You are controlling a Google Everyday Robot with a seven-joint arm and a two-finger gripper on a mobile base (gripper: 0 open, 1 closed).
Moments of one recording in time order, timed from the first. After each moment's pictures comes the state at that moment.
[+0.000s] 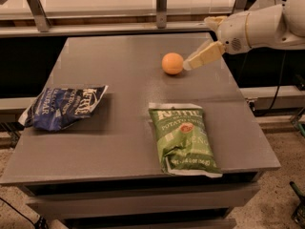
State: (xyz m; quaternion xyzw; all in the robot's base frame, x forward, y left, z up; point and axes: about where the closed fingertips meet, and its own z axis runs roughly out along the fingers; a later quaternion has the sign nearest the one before) arm 0.669 -0.131 0.942 -0.50 0.69 0.17 0.50
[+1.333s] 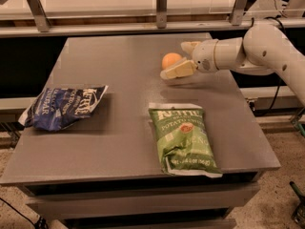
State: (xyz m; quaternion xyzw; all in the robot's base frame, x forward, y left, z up) arm 0.710 -0.079 0.863 -0.45 0.69 0.24 0.51
